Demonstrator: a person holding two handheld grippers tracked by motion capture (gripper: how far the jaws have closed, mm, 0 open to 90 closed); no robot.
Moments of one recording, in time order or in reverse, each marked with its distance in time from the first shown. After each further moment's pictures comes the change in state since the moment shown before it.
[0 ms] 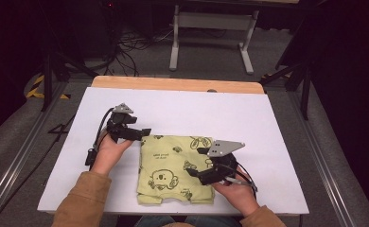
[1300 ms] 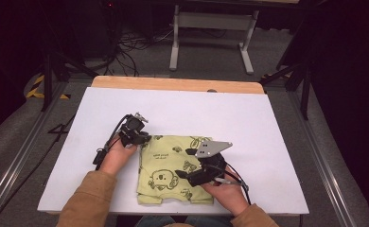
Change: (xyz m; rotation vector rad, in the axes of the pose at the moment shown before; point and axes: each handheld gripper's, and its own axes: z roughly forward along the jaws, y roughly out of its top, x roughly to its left) left arm -0.013 -0.008 0.044 0.277 0.067 0.052; right arm 0.014 0.013 0.021 -0.003 0.047 -0.018
